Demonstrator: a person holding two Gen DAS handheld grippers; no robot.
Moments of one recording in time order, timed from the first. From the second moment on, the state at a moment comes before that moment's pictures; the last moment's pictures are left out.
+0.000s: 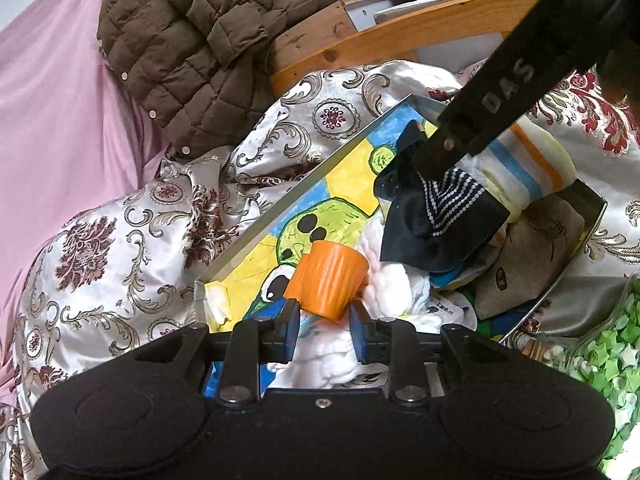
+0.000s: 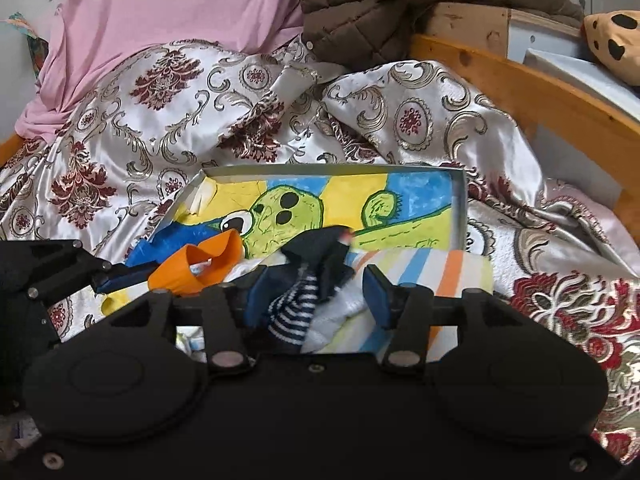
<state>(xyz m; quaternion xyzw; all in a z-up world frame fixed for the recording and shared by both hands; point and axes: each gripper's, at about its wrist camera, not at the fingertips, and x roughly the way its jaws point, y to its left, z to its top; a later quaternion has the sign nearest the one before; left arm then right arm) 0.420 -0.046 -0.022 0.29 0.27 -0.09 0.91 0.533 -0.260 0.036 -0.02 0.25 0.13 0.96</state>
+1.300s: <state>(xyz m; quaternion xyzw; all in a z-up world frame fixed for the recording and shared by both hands) 0.246 -0.014 0.031 0.13 0.23 -0.03 0.96 0.327 -0.299 0.069 -0.01 0.19 0.13 0.97</state>
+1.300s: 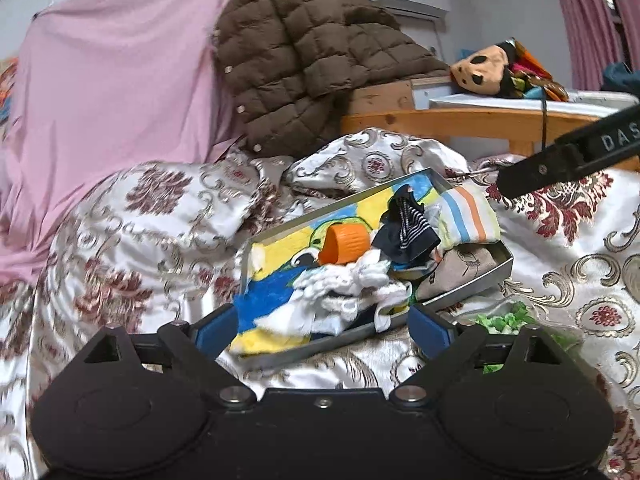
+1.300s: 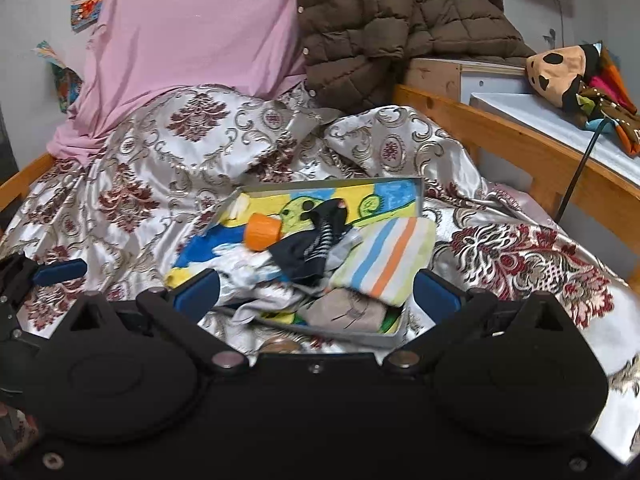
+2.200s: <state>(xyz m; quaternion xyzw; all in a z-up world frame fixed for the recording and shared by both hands) 0.136 -0.009 0.048 0.03 0.25 0.00 0.97 0.198 -0.287 0.059 -0.01 0.23 0.11 0.97</state>
